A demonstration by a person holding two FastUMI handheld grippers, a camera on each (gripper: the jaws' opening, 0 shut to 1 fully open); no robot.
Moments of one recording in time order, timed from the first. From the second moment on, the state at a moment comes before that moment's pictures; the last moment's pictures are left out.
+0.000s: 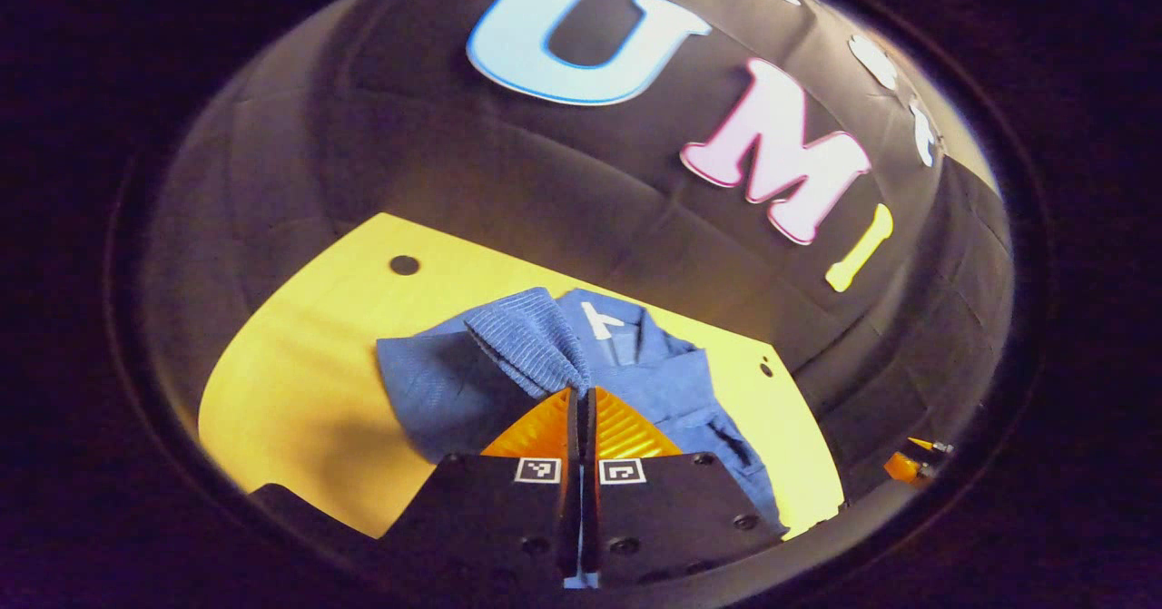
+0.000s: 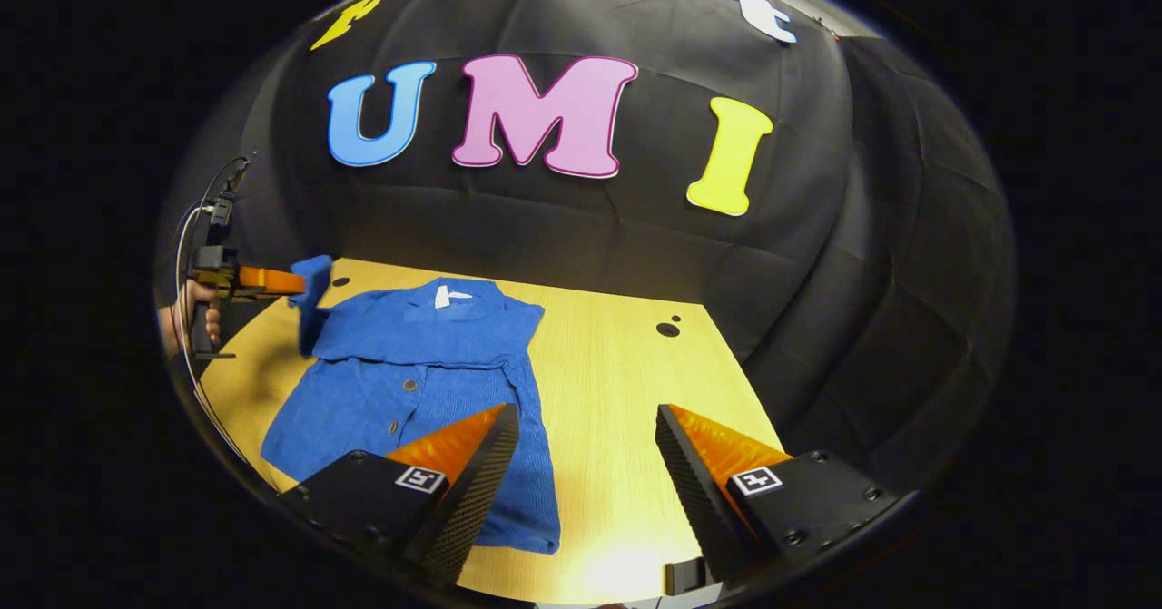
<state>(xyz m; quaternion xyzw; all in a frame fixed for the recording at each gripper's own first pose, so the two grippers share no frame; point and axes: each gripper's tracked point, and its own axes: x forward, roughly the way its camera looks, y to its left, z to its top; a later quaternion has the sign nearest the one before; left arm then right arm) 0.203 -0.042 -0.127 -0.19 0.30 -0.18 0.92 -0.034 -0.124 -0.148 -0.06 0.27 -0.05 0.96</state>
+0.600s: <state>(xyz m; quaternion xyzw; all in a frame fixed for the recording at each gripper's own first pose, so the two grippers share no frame) 0.275 -0.271 -0.111 -0.16 0.30 -0.25 0.91 -0.039 -0.190 -0.171 -0.07 0.28 -0.08 0.95</state>
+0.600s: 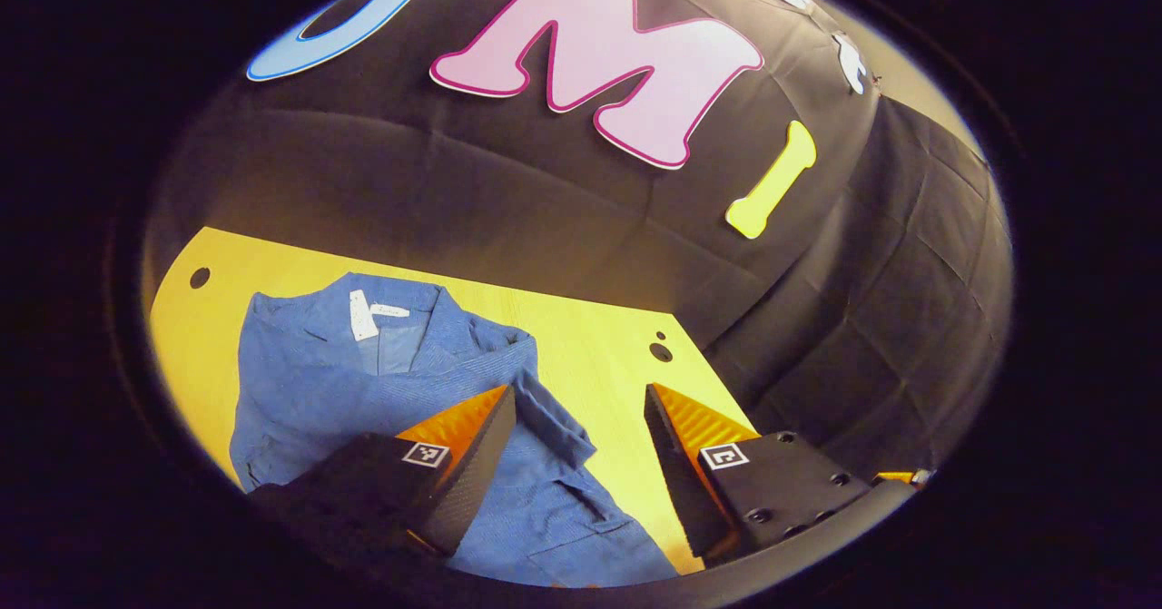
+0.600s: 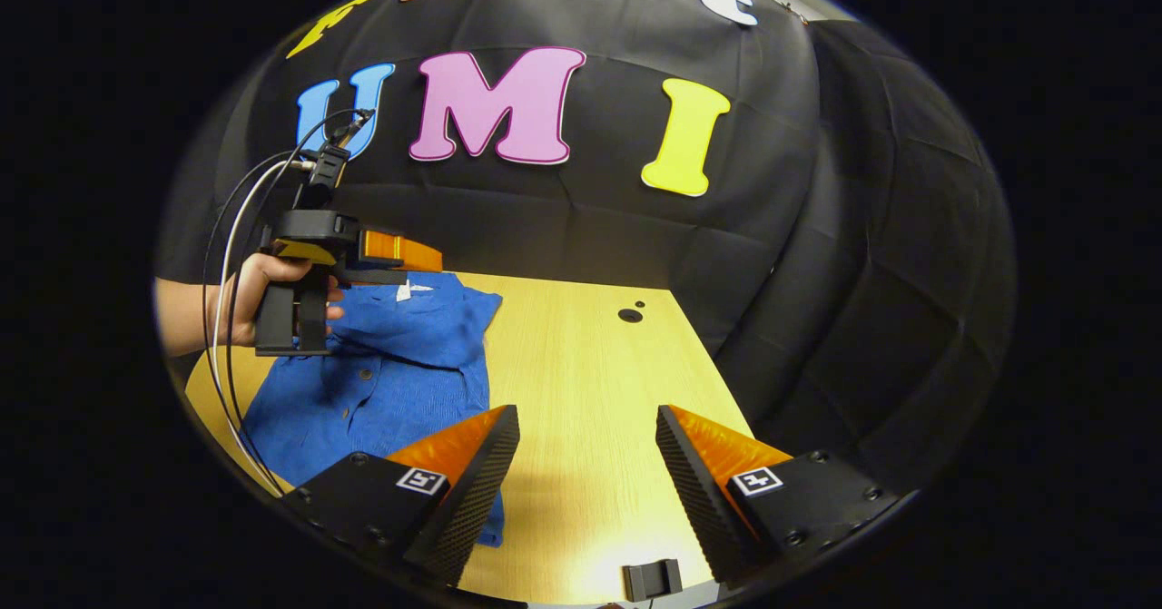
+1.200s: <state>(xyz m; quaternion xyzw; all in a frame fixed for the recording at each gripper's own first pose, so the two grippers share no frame) 0.105 -0.091 -0.171 -0.08 0.35 -0.10 0.93 -0.050 -0.151 -0.259 -0.03 0.39 -0.02 0.92</state>
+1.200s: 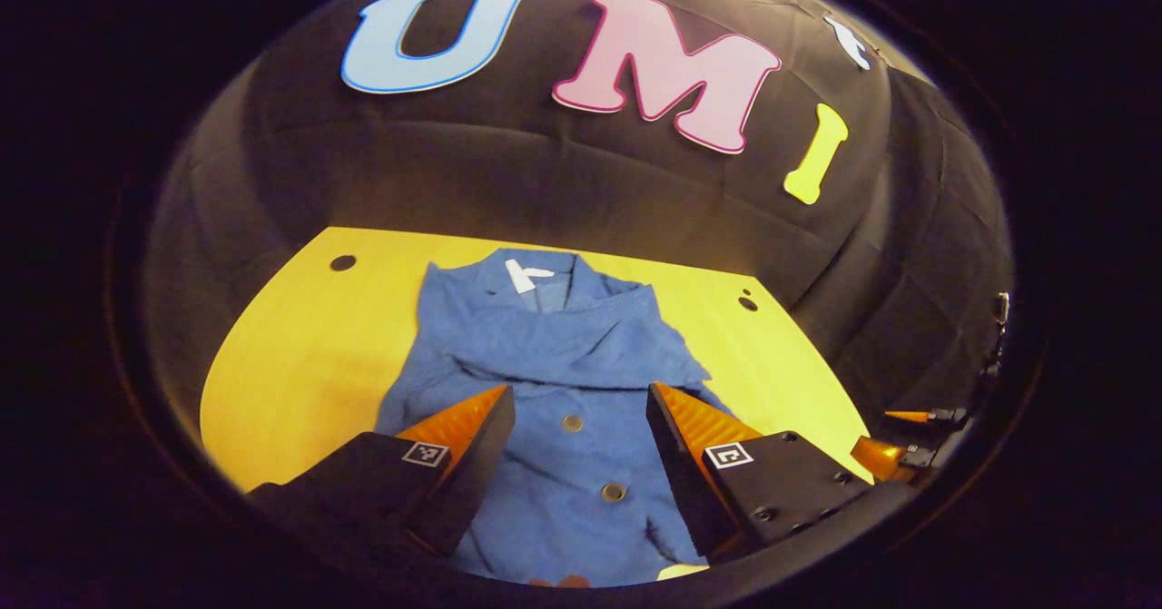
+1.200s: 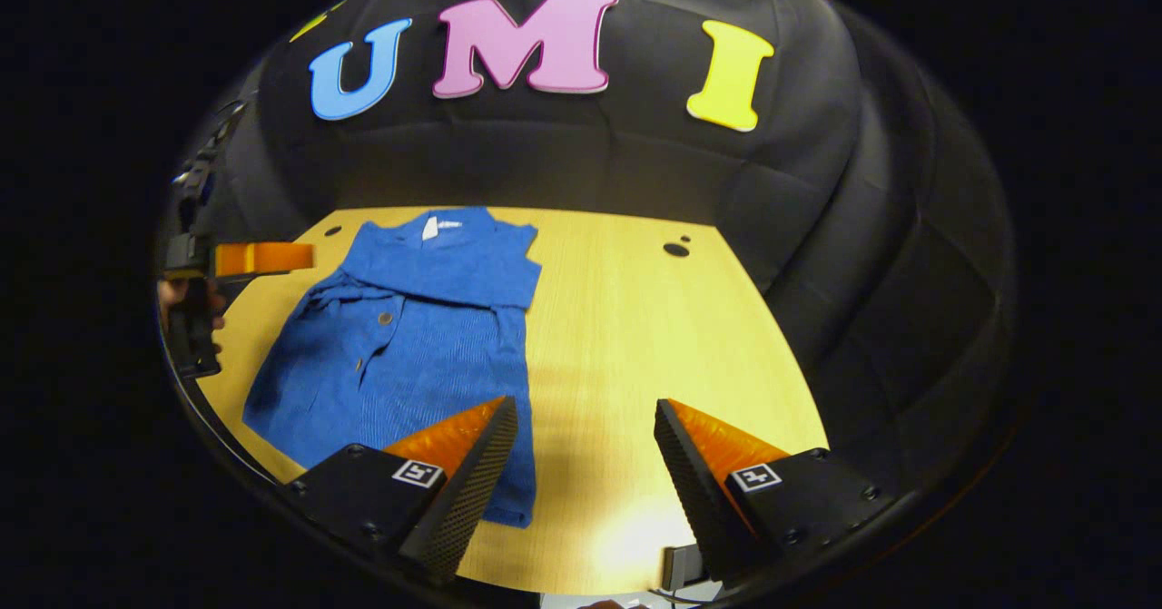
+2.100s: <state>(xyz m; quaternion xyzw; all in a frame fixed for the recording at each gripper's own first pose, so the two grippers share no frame) -0.041 -0.027 -0.301 -0.12 0.52 -0.01 0.84 -0.090 -0.104 -0.383 0.01 0.55 0.00 0.84</state>
